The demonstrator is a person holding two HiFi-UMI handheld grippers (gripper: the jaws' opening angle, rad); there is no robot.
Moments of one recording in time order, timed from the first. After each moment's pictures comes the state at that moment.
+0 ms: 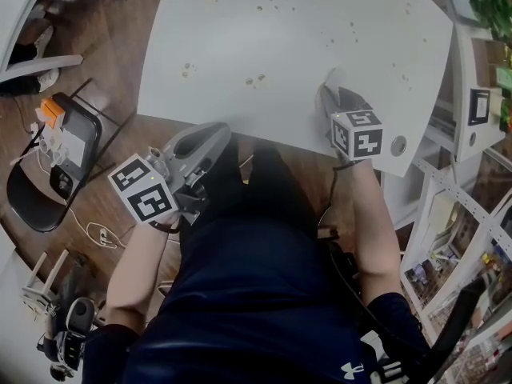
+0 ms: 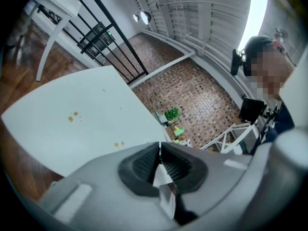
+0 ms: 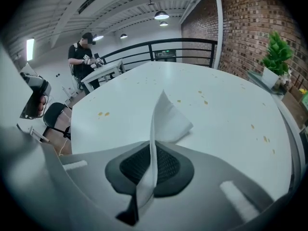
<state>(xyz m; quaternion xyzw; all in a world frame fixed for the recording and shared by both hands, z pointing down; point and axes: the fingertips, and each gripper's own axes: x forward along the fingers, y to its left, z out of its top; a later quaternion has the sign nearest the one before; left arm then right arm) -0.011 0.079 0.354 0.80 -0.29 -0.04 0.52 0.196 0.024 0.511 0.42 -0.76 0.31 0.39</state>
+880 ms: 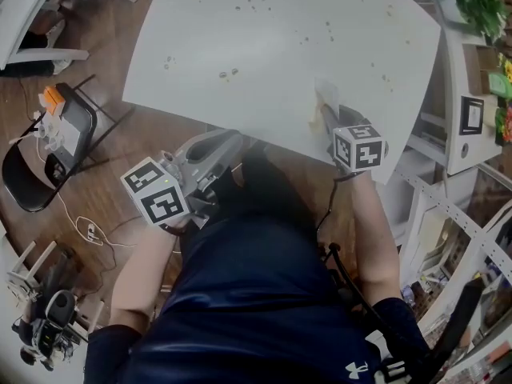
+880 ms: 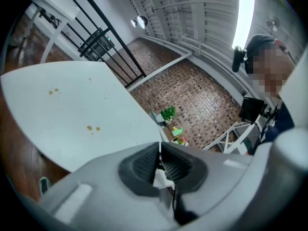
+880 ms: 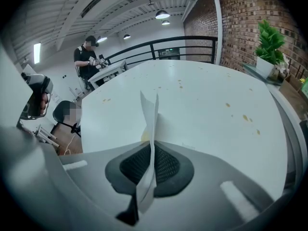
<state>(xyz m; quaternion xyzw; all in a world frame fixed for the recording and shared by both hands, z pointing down) 0.078 0.113 0.336 0.80 -0.31 -0.05 0.50 0.273 0.062 0.510 0.38 -0.77 0.33 0.39</state>
